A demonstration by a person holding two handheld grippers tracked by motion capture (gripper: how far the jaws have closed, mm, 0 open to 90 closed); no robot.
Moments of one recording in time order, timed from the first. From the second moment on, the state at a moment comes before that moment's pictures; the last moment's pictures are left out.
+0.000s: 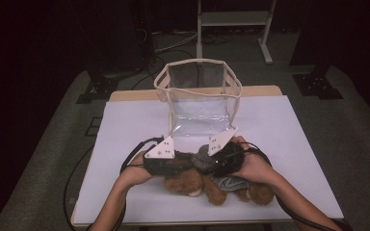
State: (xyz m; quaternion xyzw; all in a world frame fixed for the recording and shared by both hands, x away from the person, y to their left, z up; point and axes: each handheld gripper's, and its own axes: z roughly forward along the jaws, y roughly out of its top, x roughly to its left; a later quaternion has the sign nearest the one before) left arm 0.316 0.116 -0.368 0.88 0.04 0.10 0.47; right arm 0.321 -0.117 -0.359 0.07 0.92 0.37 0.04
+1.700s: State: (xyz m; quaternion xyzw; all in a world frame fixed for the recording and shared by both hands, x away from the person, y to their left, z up) left arm 0.314 0.108 -0.371 0.88 0.05 0.11 0.46; right arm 0.311 -0.158 -0.326 0.09 0.90 0.42 0.06
